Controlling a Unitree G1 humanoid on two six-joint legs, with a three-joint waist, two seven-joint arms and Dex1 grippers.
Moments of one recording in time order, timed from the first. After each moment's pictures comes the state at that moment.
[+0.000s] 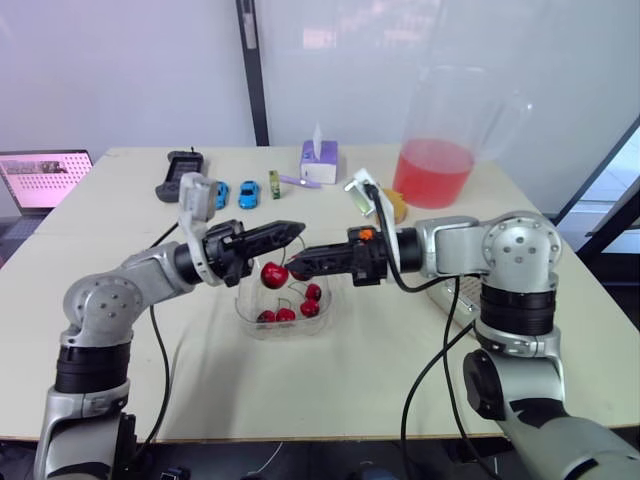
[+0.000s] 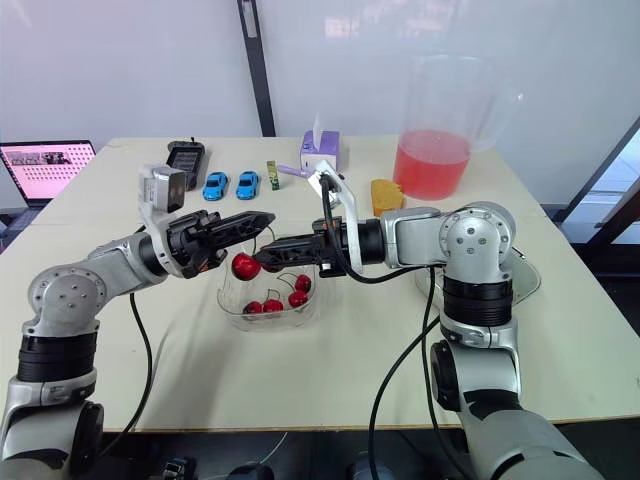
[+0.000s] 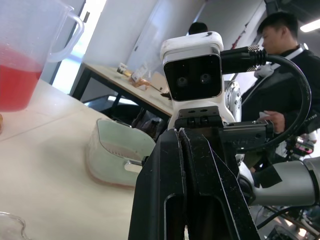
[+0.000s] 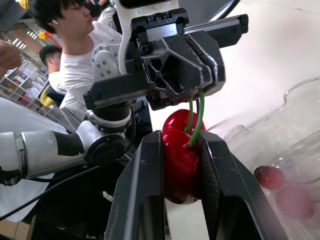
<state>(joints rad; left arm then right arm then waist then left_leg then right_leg) -0.66 0.56 0.19 -0.11 -1.19 0.95 -0.85 -1.02 -0.31 -0.17 -0.11 1.11 1.61 0.49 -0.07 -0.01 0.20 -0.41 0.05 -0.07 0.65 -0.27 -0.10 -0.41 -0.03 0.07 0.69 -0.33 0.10</state>
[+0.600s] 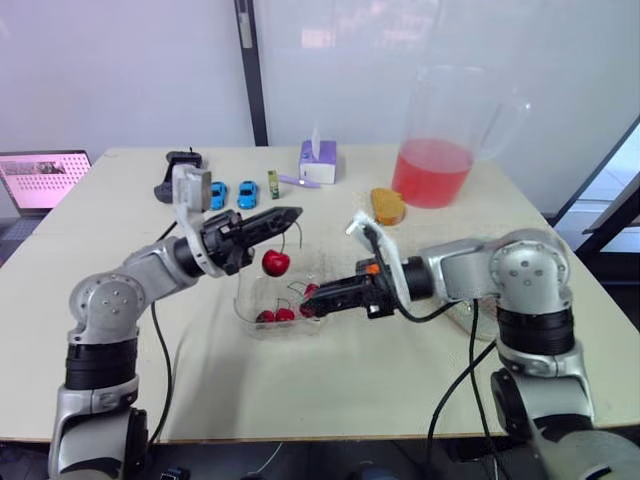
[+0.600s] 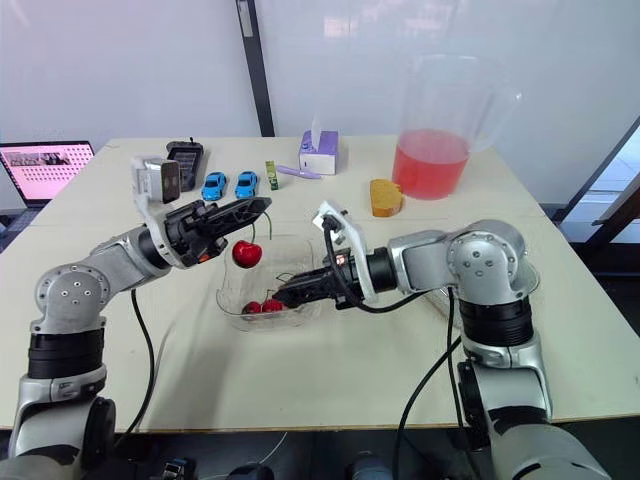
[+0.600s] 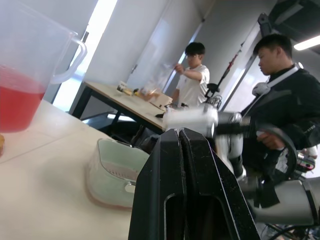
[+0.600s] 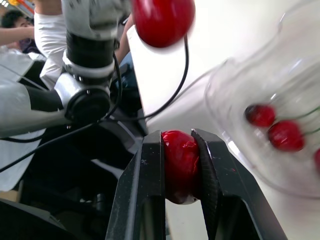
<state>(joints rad) -0.68 0.51 0.23 -0.10 -1.19 0.93 -0.82 -1.02 -0.51 -0.11 -0.16 1.17 1.59 0.55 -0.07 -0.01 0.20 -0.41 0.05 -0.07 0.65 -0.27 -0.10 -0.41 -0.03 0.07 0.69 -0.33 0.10</state>
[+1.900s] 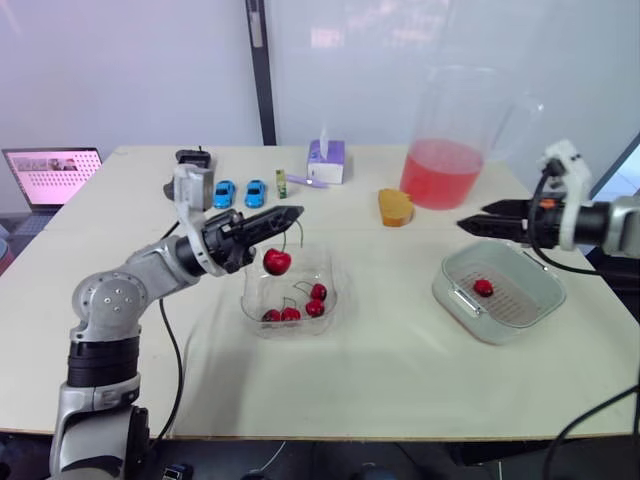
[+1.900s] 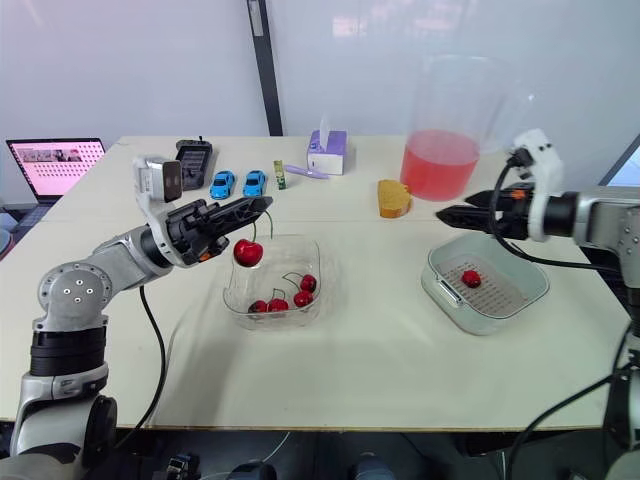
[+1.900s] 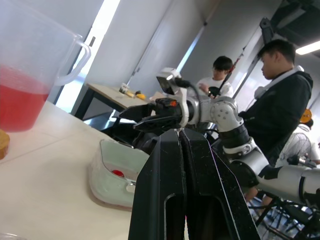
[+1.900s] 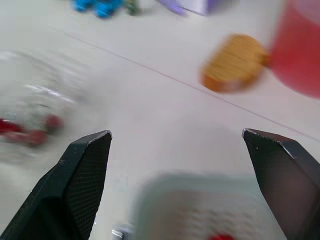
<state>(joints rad) -0.70 0.50 0.22 -0.08 -1.20 0.94 -0.83 -0.86 -0.97 -0.16 -0.01 0.75 1.17 0.94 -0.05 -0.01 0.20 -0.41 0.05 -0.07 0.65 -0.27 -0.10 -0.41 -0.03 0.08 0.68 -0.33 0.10</state>
